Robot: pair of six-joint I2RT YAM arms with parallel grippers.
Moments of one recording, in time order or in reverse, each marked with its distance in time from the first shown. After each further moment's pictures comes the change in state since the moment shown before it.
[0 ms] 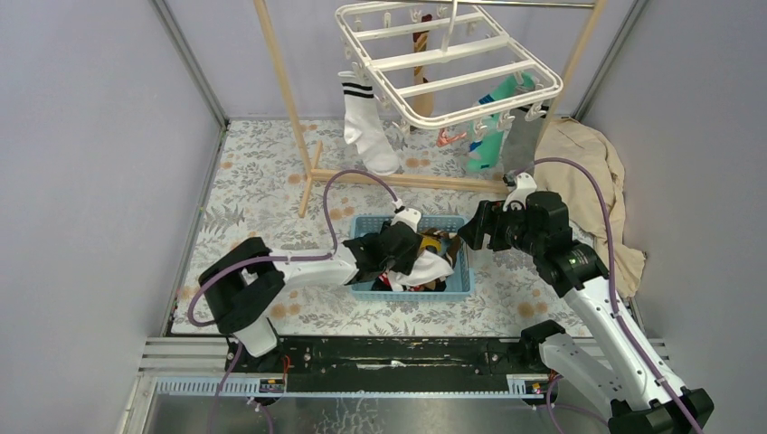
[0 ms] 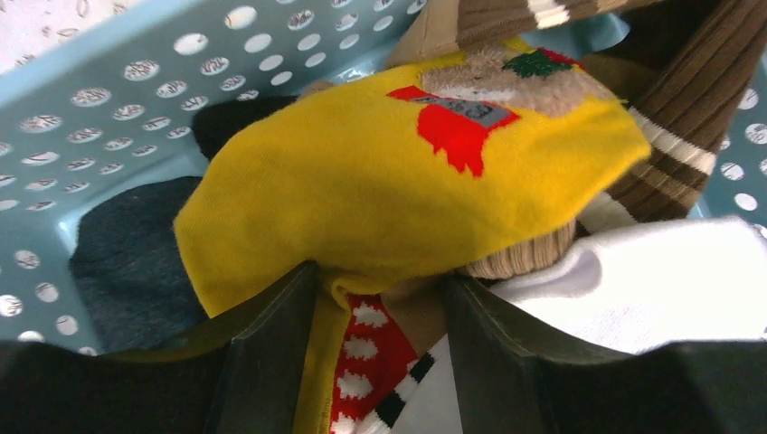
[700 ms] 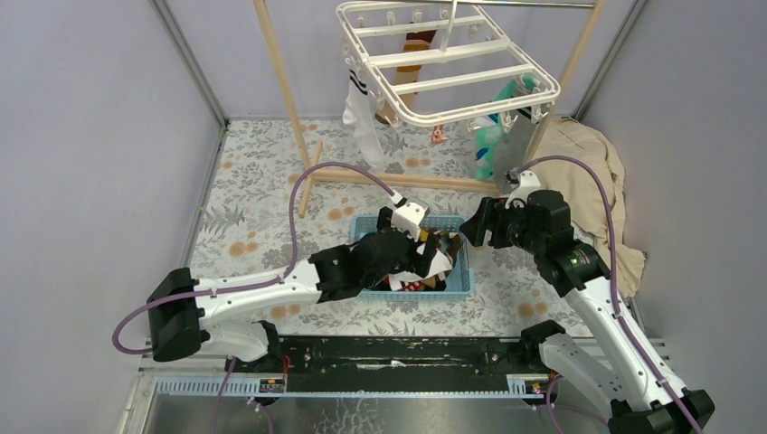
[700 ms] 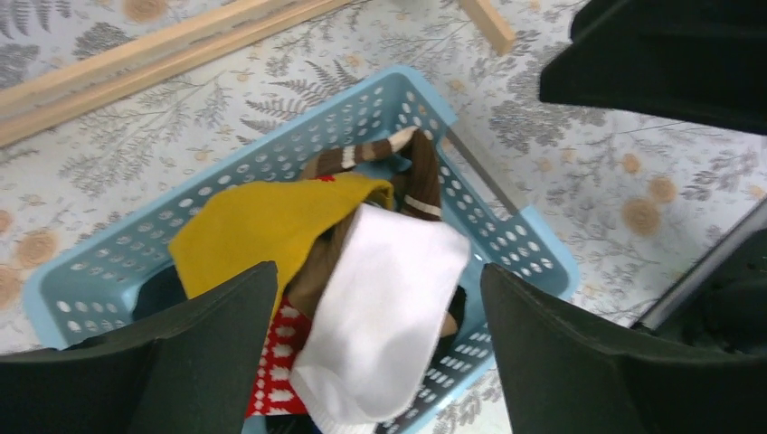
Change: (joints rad) left arm -0.187 -0.330 0.056 -0.038 -0.138 0.080; right arm 0.000 -0.012 0.011 0.003 0.044 0.016
